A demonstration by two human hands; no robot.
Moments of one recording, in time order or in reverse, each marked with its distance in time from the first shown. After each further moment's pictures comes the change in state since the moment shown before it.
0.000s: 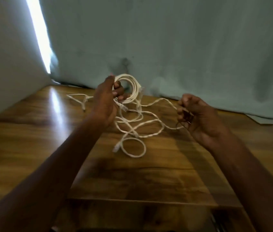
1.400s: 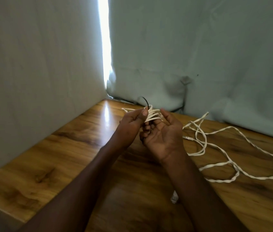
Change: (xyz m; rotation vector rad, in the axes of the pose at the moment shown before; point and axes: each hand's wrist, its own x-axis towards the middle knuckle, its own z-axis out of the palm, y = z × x) left_hand 0.019 0.042 -0.115 0.854 -0.030 0.232; right_hand 0.096 0.136 0.218 0.557 -0.304 0.502
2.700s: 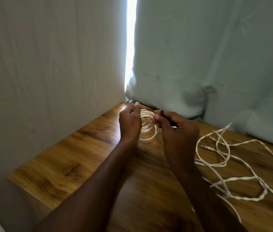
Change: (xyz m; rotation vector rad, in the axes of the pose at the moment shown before) left_hand 0.022 -0.031 -0.041 0.008 0.639 -0.055; right_hand -0.013 0.026 0.016 -1.178 0.105 -1.233
